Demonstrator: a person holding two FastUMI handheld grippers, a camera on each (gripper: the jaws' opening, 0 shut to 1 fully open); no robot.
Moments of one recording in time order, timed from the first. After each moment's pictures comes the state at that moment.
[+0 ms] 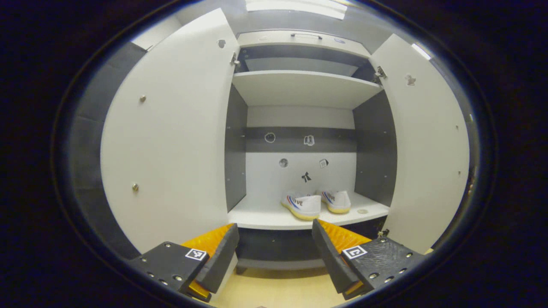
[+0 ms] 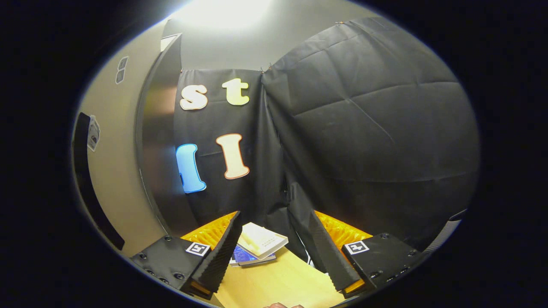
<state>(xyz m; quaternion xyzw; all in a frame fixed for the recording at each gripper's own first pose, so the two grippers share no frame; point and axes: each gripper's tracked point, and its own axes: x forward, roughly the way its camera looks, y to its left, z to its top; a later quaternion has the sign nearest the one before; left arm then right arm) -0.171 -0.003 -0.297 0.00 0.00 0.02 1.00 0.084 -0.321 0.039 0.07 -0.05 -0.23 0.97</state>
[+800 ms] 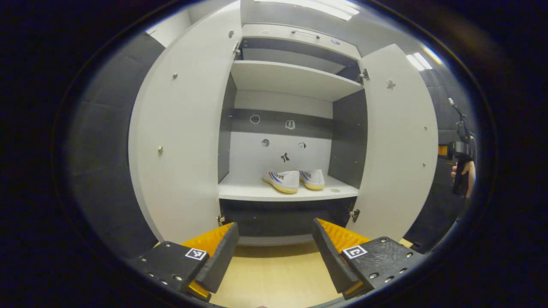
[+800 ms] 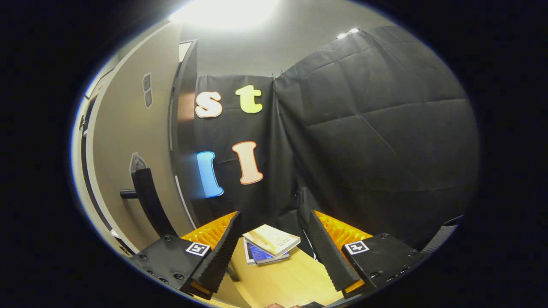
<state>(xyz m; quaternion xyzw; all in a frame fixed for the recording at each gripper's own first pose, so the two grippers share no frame) -0.235 -0.004 -0.335 -0.02 0.06 -0.08 0.99 0.055 -0.242 0.094 0.07 -0.04 -0.20 0.98</state>
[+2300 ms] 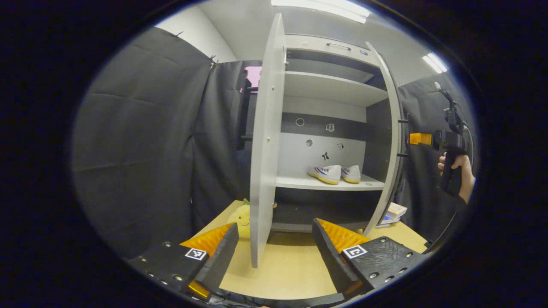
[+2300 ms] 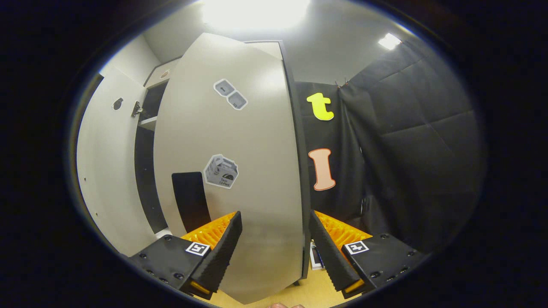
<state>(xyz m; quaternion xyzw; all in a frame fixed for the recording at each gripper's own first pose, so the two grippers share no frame) -0.338 0.102 -0.345 -0.05 0.05 0.06 1.00 0.107 -0.032 0.112 0.03 -0.09 -0.04 0.99</state>
